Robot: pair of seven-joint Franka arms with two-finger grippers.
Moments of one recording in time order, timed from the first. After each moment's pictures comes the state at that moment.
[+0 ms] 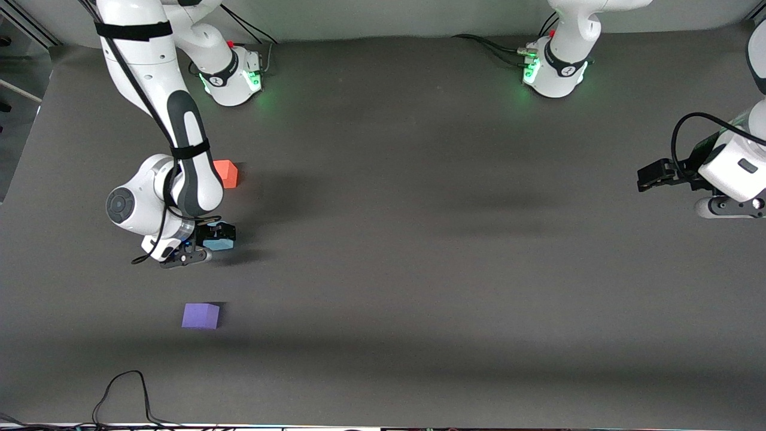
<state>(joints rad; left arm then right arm) -0.02 0.06 -0.02 -1.63 0.01 1.60 -0.04 0.70 0.53 -0.67 -2.15 0.65 2.39 -0.59</state>
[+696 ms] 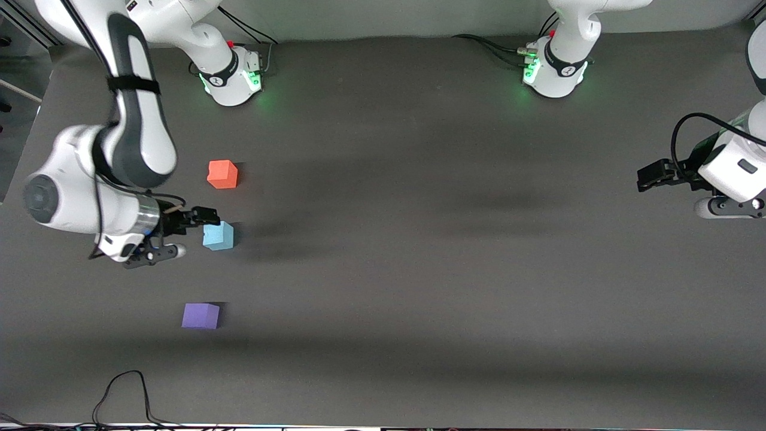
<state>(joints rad) -0.02 0.06 -0.02 -1.63 0.01 1.60 -0.04 0.71 0.29 -0.70 -1.78 0.34 1.78 -0.26</state>
